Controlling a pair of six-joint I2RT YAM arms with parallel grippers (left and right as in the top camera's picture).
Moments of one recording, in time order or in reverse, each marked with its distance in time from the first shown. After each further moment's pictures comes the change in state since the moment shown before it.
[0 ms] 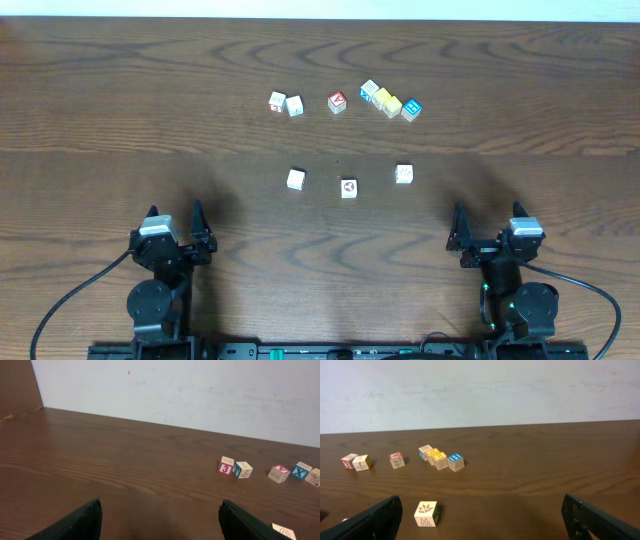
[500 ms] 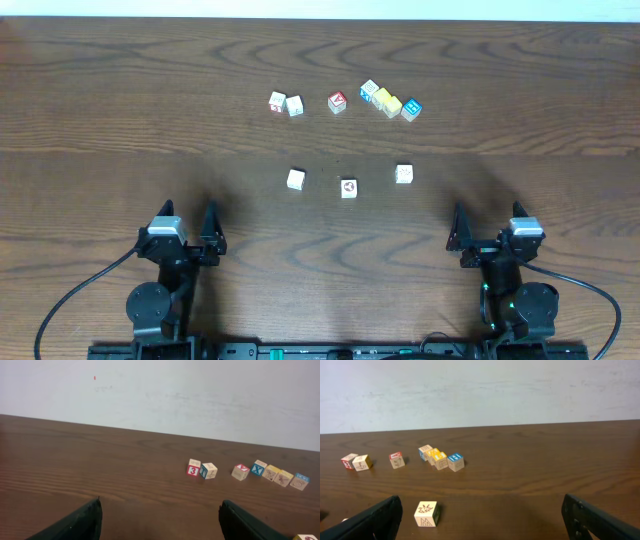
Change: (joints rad) left arm 0.000 0.000 -0.001 0.046 0.154 -0.023; right arm 0.000 0.000 0.000 0.000 0.000 0.000
